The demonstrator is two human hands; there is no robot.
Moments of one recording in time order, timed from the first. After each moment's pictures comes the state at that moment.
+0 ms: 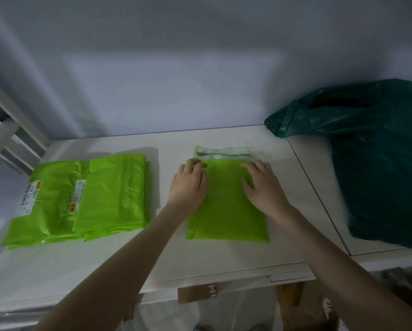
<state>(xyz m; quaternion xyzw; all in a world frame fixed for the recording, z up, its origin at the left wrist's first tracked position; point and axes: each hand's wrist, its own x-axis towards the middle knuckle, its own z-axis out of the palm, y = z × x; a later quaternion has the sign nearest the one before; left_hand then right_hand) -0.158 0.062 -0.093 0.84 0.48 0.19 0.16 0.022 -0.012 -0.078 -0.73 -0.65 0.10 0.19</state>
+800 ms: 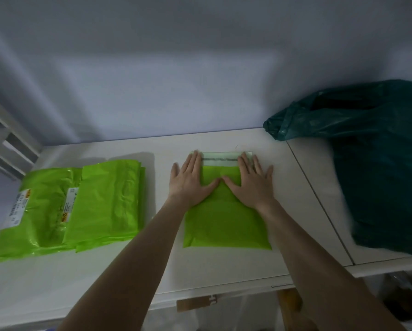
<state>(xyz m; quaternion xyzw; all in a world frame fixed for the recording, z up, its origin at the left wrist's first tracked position) -0.137 0.102 -0.115 0.85 0.51 0.03 0.10 0.029 0.036 -0.115 -0.80 -0.60 0.09 0.05</state>
